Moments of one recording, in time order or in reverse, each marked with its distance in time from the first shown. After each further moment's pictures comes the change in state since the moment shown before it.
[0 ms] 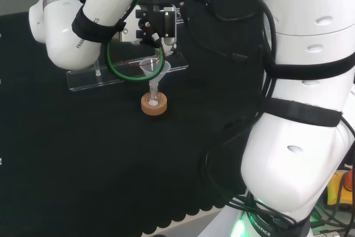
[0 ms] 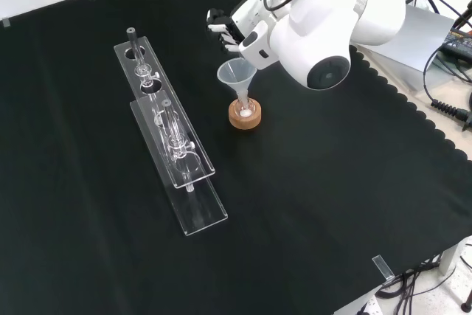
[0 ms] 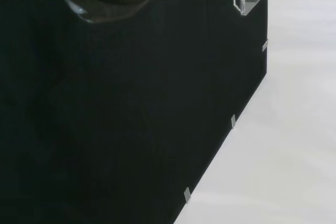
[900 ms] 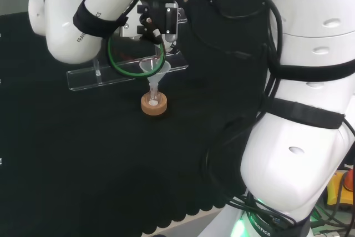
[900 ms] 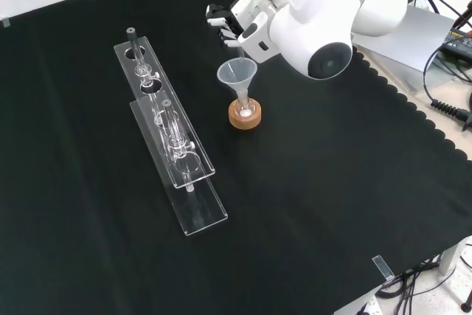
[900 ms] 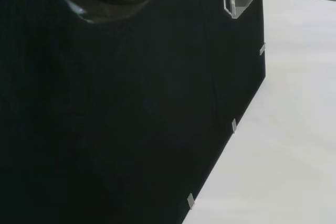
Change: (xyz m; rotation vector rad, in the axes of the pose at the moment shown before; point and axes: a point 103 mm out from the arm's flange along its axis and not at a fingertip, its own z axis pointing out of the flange) arm -0.009 -0.006 0.002 -0.024 0.041 0.018
